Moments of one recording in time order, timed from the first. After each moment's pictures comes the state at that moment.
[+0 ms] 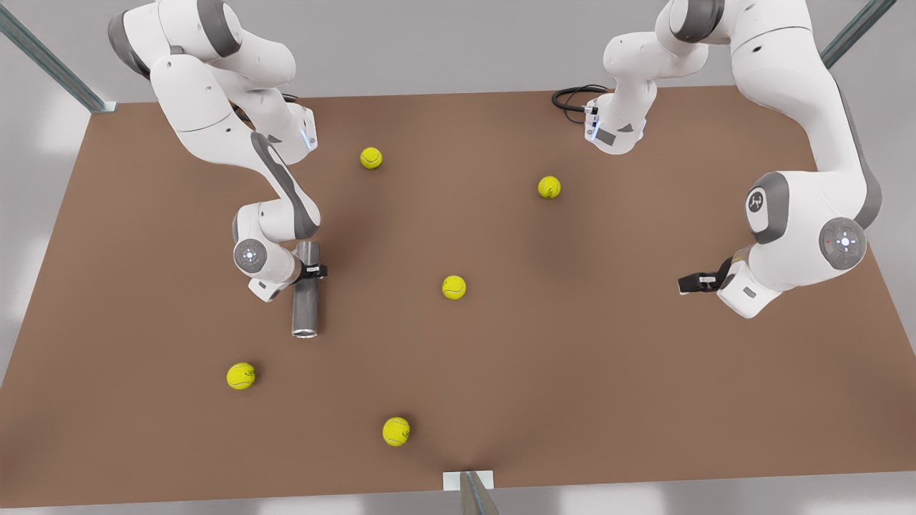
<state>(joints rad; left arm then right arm) 0.01 0.32 -0.03 -1.50 -0.05 1.70 -0.04 0.07 0.37 0.12 -2.32 0.05 2.49 0.08</state>
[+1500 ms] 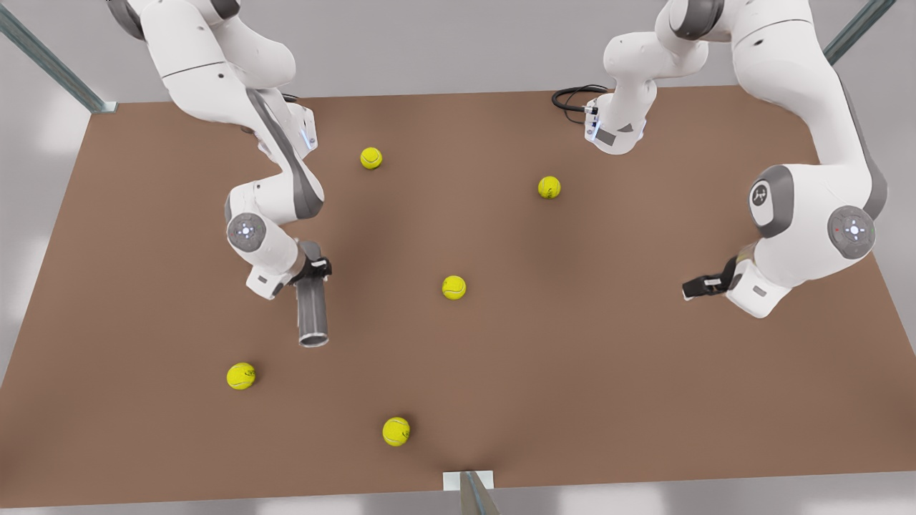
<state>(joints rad) 0.02 0.31 -0.03 -1.46 -0.08 1.74 -0.12 0.08 0.19 0.22 -2.16 0.00 2.31 0.05</state>
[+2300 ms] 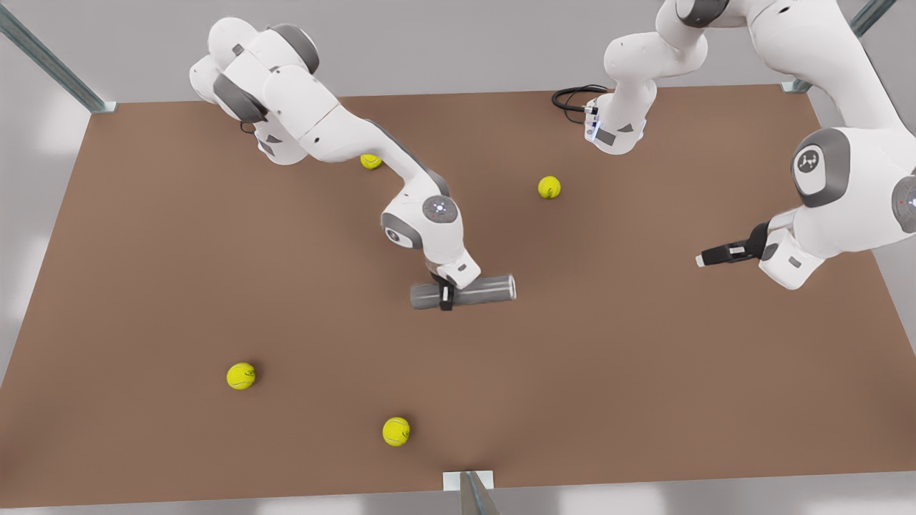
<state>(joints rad) 0.09 0.23 -0.05 -1.45 -0.18 1.51 -0.11 0.58 0.74 0.21 -1.51 -0.44 2.42 -0.49</state>
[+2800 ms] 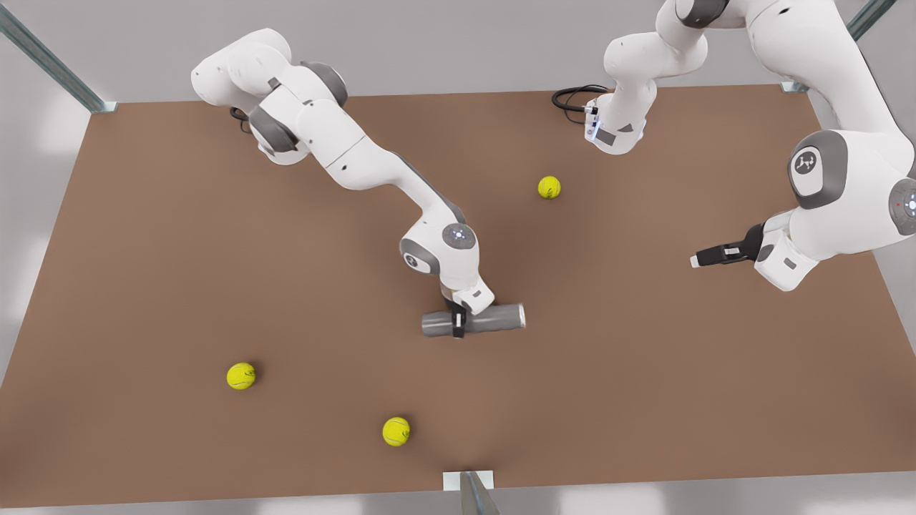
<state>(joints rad) 0.09 0.24 -0.05 -1.46 -0.20 1.51 -0.11 0.69 0.96 0.08 -1.23 -0.44 2.40 -0.48</state>
